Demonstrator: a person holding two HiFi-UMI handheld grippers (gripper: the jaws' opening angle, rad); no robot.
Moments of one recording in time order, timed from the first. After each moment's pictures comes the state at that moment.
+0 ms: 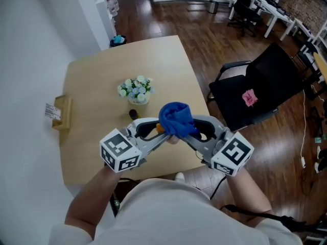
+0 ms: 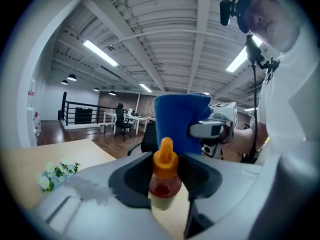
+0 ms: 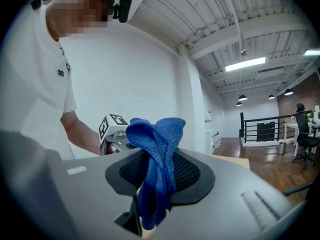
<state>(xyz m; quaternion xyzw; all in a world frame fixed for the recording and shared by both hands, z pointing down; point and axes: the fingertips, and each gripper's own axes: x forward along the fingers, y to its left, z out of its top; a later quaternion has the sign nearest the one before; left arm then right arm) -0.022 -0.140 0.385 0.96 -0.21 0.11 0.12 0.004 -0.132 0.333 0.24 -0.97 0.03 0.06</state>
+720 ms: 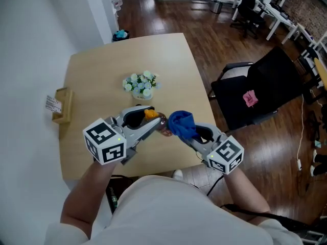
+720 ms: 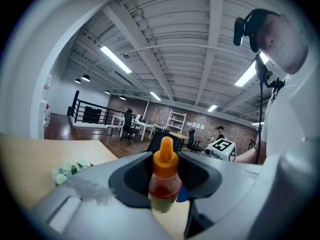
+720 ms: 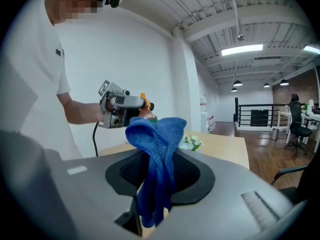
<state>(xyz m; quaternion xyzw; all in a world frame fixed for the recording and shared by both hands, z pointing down) -0.082 -0.157 0.346 0.95 -0.25 0.05 0.16 0.001 -0.130 0.417 0.26 -0.95 0.08 0.14</state>
